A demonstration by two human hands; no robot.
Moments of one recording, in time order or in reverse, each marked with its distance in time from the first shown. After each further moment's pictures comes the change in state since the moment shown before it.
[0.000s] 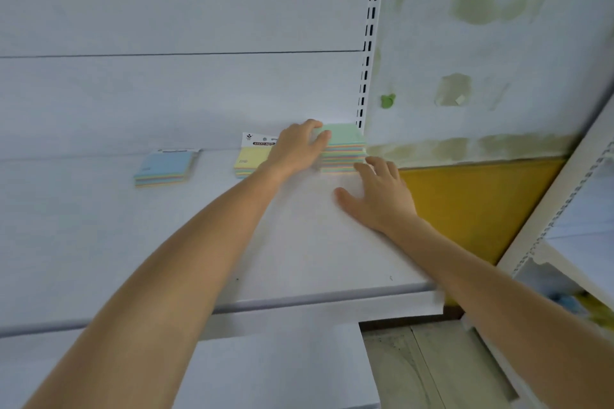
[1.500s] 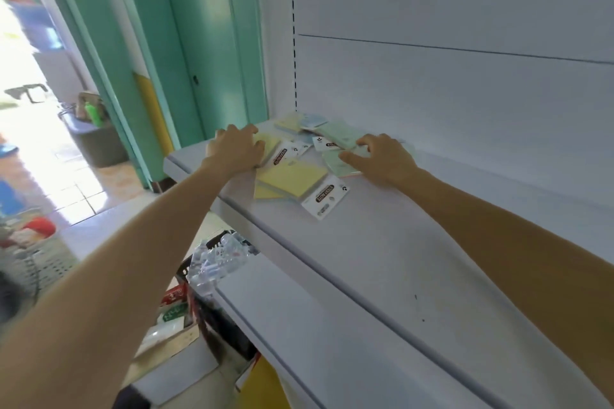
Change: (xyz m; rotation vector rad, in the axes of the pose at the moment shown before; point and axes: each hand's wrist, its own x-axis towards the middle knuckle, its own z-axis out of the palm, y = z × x) left_hand -0.345 -0.575 -0.554 0.612 0.300 -0.978; right_hand 0.077 -0.753 0.256 0.224 -0.374 -0.706
